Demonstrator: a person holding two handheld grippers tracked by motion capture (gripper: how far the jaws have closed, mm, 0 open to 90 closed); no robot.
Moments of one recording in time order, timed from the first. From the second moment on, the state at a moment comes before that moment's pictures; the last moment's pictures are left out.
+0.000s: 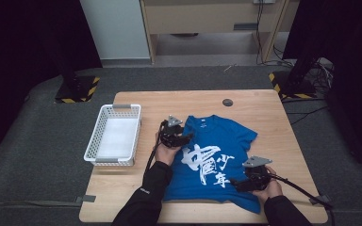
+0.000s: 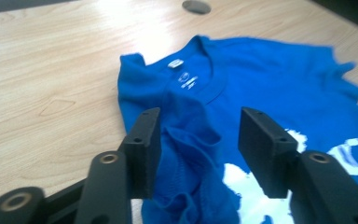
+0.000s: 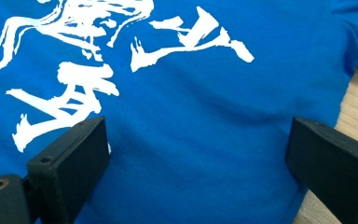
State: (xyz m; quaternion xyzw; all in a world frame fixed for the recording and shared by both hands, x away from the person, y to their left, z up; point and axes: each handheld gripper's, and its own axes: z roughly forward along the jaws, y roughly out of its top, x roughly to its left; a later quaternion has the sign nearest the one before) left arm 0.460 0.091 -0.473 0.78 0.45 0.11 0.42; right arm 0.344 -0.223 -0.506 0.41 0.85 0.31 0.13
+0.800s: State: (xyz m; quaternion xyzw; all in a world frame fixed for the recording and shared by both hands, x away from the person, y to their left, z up) left arm 0.484 0.079 -0.499 0.81 0.48 0.09 0.34; right arm 0.344 -0.223 -0.506 0.41 0.85 0.31 0.13
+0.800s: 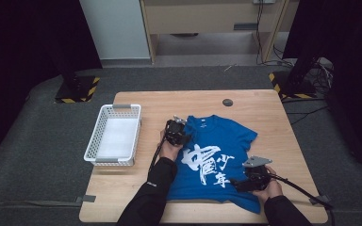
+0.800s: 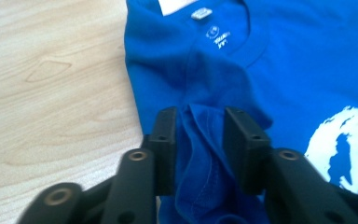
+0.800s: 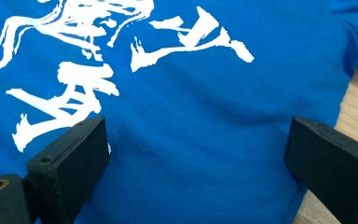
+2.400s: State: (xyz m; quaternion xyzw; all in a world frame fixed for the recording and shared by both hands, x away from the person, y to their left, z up) left arm 0.469 0.155 -0.489 0.74 0.57 0.21 0.28; right arm 0.344 -0.221 -0.506 0.41 0.85 0.31 0.13
